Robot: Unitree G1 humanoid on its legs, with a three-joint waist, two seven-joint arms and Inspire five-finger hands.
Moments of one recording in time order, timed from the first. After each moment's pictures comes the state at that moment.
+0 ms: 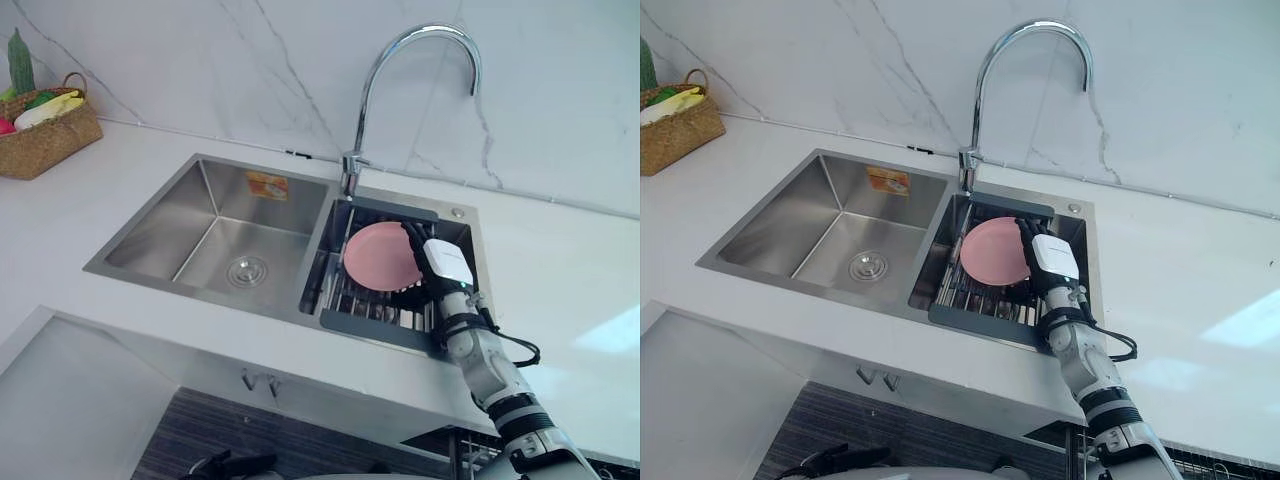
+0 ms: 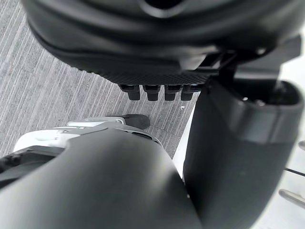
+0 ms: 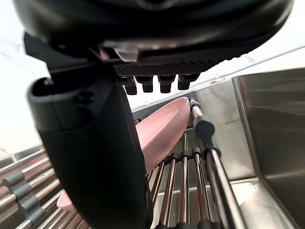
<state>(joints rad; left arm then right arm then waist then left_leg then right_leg) 0.13 0.20 0.03 0.94 -0.15 0.28 -0.07 -0.25 -0.37 0.19 0.37 -0.76 0.00 -0.21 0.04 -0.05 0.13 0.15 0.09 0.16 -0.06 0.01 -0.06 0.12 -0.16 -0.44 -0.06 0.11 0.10</state>
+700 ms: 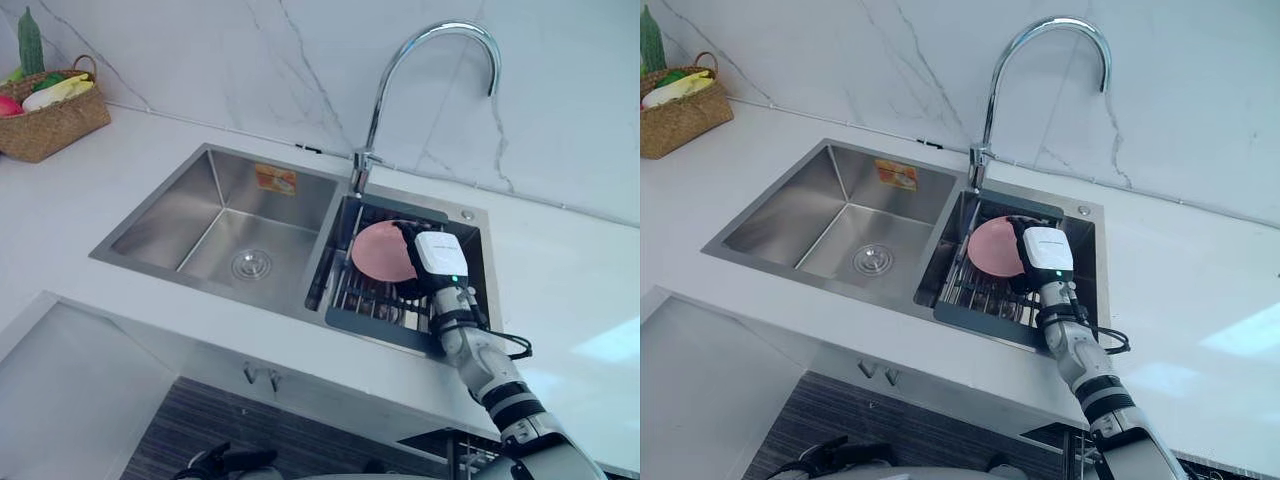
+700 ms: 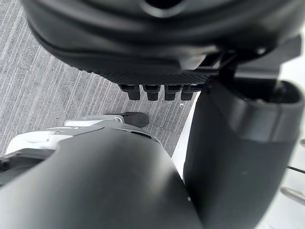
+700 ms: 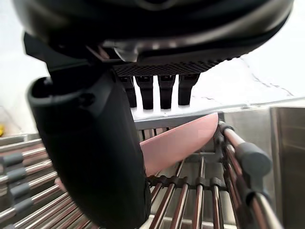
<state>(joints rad) 0.13 0.21 0.04 0.91 -0.12 0.27 -0.08 -0.30 -0.38 0.26 0.47 -0.96 -0.04 -0.42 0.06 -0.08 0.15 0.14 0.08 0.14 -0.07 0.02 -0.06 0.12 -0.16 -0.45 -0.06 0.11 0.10</state>
